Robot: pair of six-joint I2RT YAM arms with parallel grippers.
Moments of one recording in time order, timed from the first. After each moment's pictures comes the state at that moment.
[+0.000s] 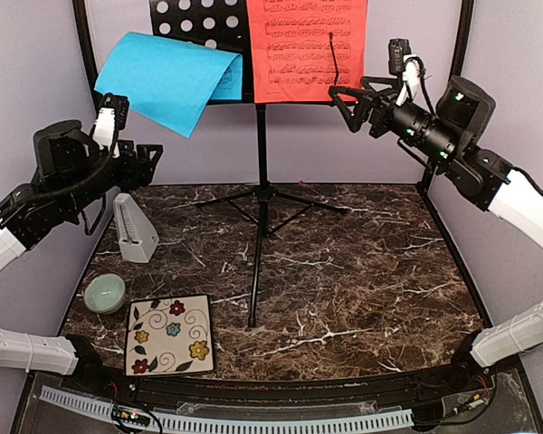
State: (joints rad) left arm -0.68 0.97 1.18 -0.34 -0.39 -0.01; right arm 0.69 1.26 1.38 0.11 -0.11 0.00
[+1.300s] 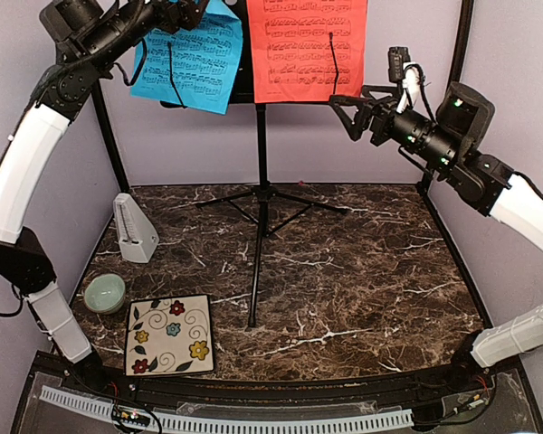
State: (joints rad) left arm -0.64 1.68 2.38 -0.22 0.12 0.25; right arm 0.69 1.23 1.34 0.09 -0.11 0.03
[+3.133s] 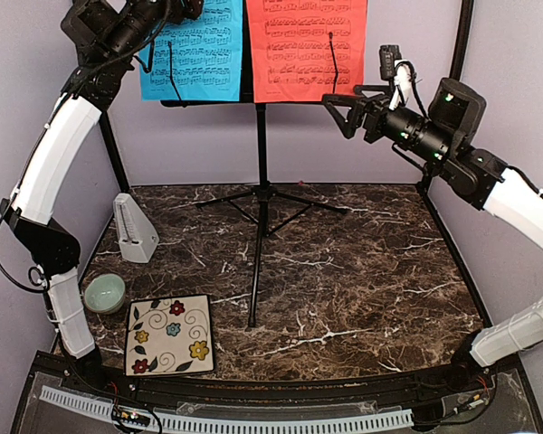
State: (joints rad) left arm -0.51 1.90 2.55 0.00 0.09 0.30; right arm 0.69 1.28 1.38 0.07 -0.13 0.04
